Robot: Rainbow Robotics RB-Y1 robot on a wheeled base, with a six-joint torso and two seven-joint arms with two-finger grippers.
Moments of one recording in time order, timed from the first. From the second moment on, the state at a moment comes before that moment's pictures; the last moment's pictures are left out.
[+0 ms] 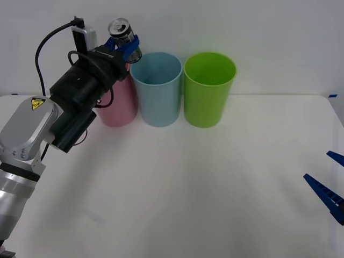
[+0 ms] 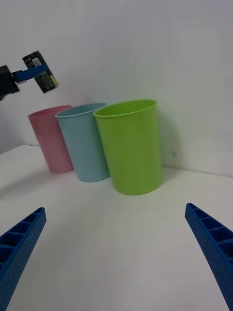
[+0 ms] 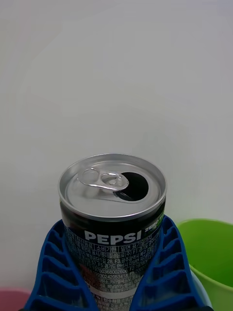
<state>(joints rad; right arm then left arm) 0.35 -0.40 -0.52 -1.66 0.96 -1.22 0.00 -0.48 0.42 -0.16 -1.52 -1.13 -0.22 0.11</state>
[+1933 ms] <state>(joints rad) 0.35 -0.40 -0.52 -1.66 0.96 -1.22 0.00 -0.74 0.40 -0.28 -1.22 -1.15 -0.22 0.09</state>
